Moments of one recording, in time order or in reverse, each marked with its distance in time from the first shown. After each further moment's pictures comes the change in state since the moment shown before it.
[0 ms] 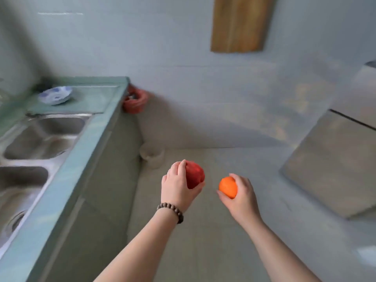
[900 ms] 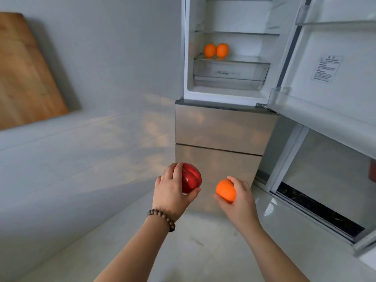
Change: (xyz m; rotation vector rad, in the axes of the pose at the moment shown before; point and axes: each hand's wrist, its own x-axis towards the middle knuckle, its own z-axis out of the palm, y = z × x) left_hand 0.198 0.458 0.261 -0.164 -0.258 0.747; right_hand 0.177 0.283 -0.348 -0.122 0.648 0.333
